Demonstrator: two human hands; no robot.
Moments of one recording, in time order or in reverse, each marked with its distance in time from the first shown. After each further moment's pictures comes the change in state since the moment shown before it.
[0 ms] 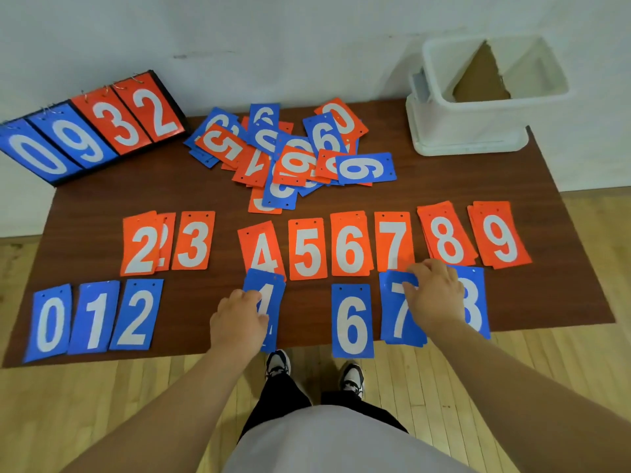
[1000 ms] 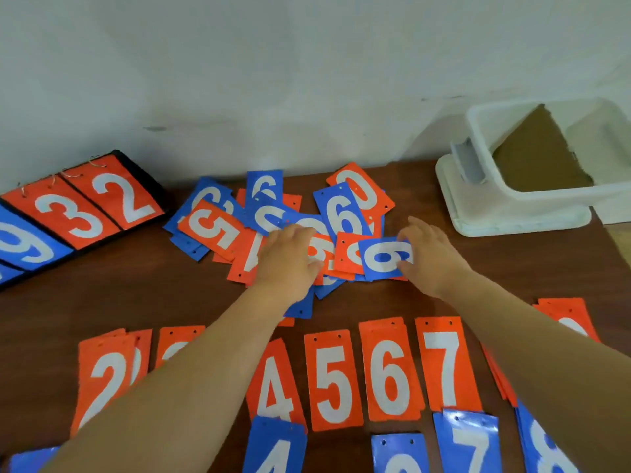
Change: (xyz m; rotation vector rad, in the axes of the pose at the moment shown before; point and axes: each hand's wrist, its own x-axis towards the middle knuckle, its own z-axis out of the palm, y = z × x) left_hand 0.281 0.120 -0.110 -0.021 0.212 0.422; right_hand 0.257 -0.119 -0.056 -0.031 -0.164 -0.181
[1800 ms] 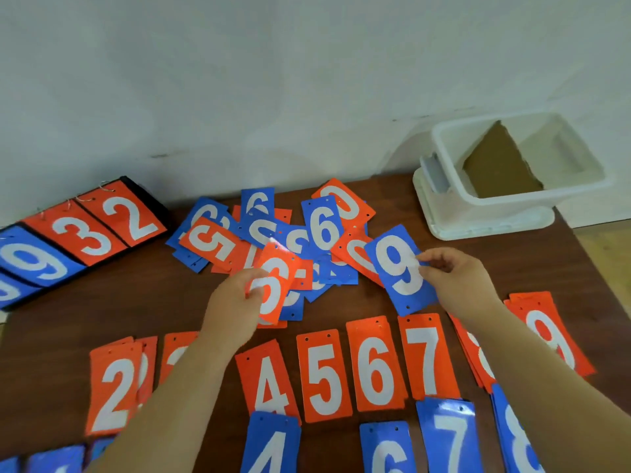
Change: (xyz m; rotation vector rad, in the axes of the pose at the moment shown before) left_hand -0.083 -0.024 -0.052 -0.527 -0.028 -0.355; right_hand -0.082 0.018 -0.032 0.899 0.246 0.270
